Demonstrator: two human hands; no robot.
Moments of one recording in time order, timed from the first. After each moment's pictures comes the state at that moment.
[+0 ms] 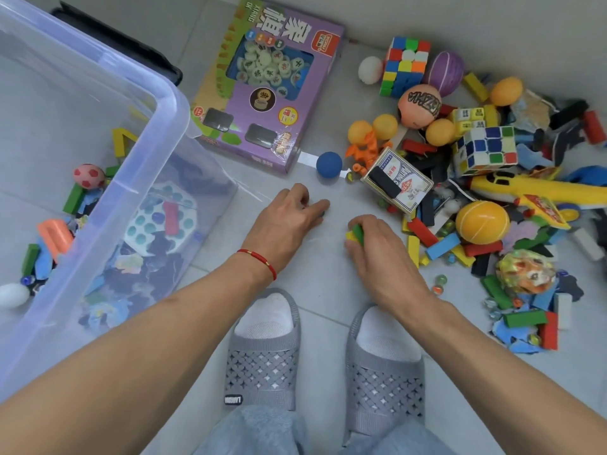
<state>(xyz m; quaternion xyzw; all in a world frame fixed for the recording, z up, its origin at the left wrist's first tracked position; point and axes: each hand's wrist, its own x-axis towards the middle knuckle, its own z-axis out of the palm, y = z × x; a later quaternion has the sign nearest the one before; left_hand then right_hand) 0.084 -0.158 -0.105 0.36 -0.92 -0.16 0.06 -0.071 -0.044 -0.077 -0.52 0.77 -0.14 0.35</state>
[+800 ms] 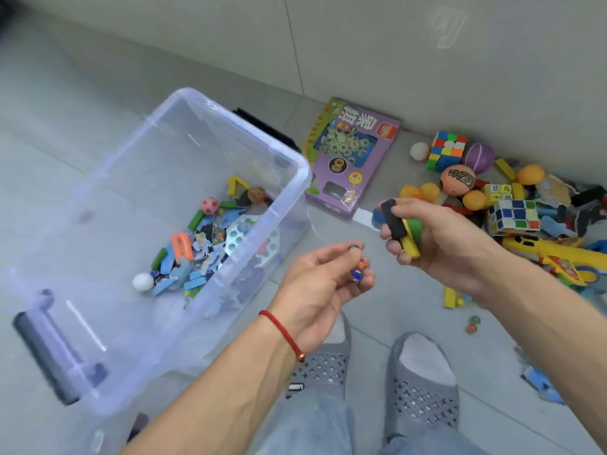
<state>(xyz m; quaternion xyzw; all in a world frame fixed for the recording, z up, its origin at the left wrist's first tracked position) 0.113 -0.089 0.098 0.53 -0.17 -0.77 0.30 -0.069 -0.105 0.086 -0.17 0.55 -0.39 0.72</state>
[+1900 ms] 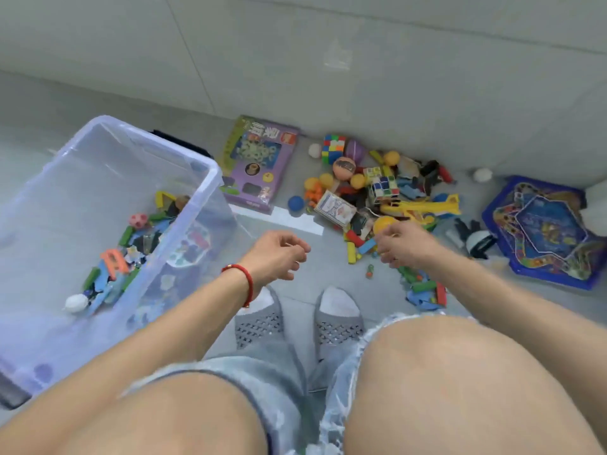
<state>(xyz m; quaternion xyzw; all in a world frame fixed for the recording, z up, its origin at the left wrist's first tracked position) 0.078 -0.059 0.115 0.56 -0.57 -0.60 0.02 -0.162 0.022 0.073 -0.29 0.82 -0.17 0.47</state>
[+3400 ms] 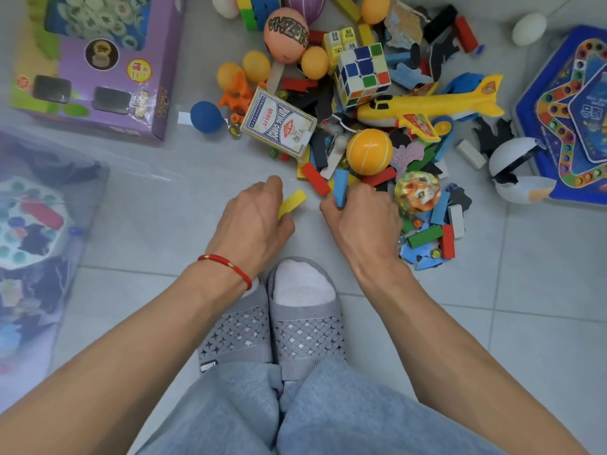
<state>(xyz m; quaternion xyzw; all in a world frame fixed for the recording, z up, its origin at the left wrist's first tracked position) 0.000 -0.074 -0.065 0.40 -0.87 -0.29 -0.04 -0.131 0.018 -0.076 -0.32 0.93 -0.09 0.18</state>
